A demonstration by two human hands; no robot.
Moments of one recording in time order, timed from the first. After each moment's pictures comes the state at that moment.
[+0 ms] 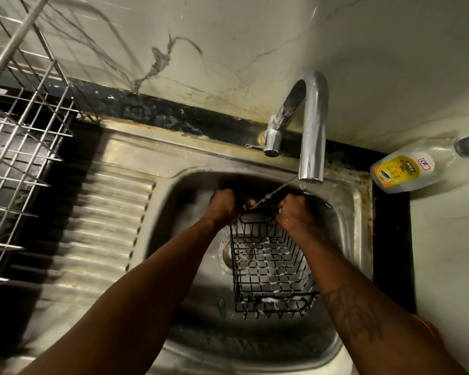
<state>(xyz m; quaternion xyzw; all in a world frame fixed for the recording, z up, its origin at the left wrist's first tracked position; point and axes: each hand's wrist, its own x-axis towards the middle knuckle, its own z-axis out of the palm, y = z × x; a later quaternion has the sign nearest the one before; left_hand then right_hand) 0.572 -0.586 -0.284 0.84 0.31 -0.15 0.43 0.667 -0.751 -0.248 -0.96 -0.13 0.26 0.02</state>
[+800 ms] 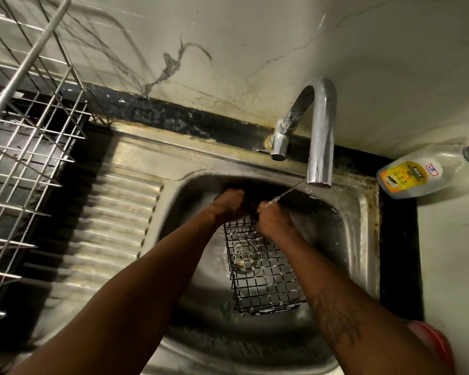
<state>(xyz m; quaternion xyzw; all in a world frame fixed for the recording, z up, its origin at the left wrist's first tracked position) 0.583 -0.567 -0.266 0.90 0.12 -0.21 0.35 0.633 -0.711 -0.249 -0.92 -0.26 0.30 0.04</state>
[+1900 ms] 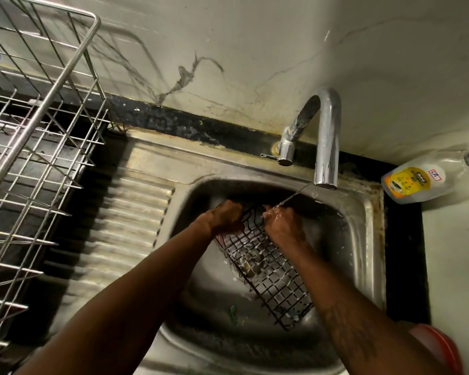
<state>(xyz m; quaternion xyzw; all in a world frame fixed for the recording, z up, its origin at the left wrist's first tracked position) 0.541 -0.558 -0.241 0.91 0.09 -0.28 0.27 0.627 -0.724 -0.251 -0.95 -0.17 0.23 0.09</state>
